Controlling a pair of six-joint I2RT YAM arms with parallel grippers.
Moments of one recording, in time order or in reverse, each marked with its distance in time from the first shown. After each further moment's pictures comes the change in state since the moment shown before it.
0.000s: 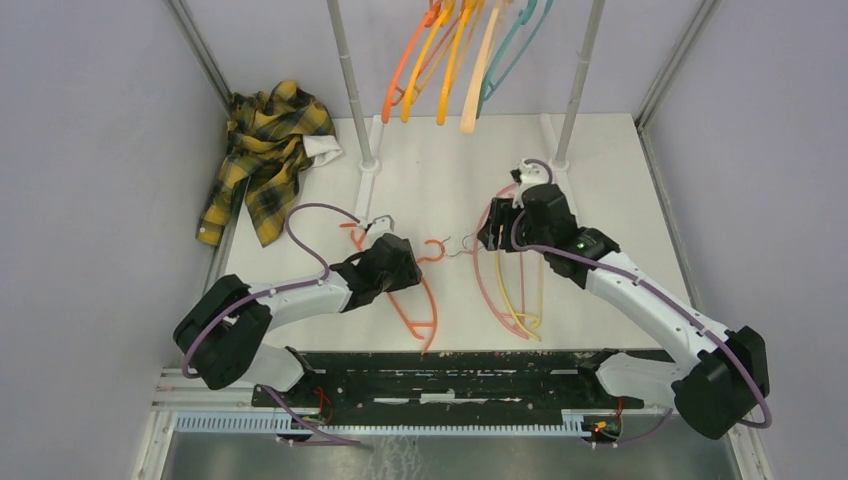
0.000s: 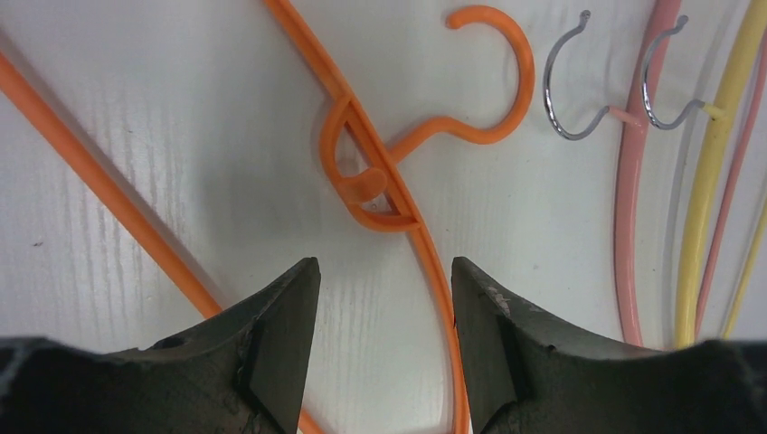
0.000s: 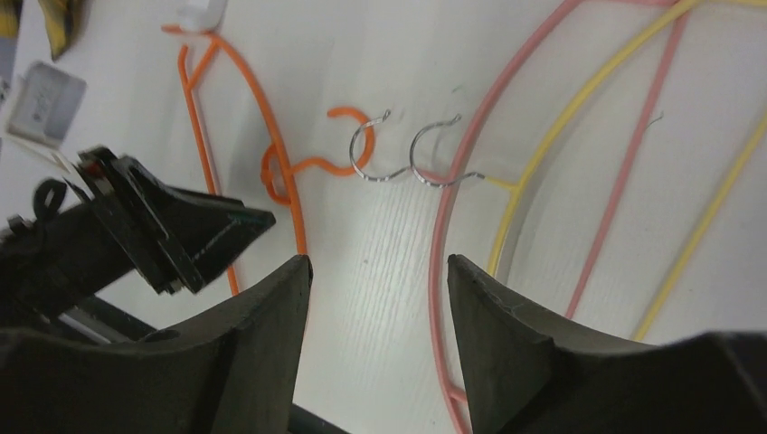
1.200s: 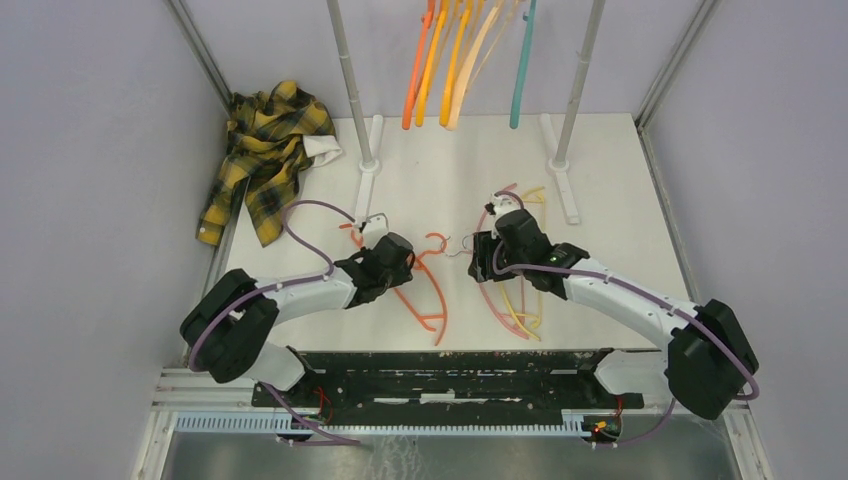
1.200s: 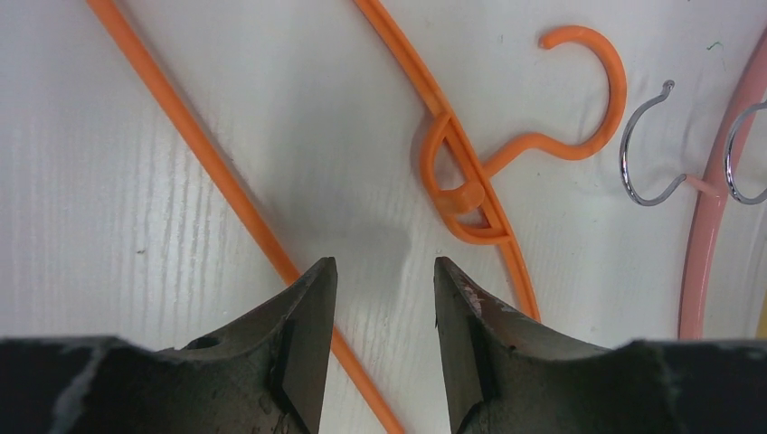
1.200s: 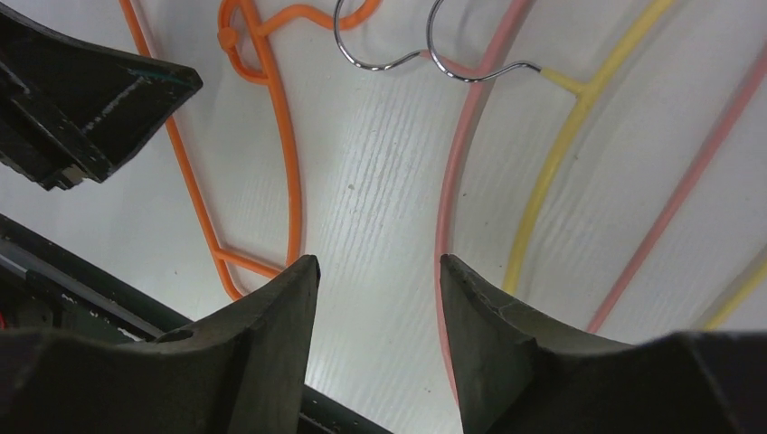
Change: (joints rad) left arm 0.000 0.057 0.036 -0.060 -0.163 -0.027; right arm 0.134 0.082 -0.166 0.046 -0.018 0.002
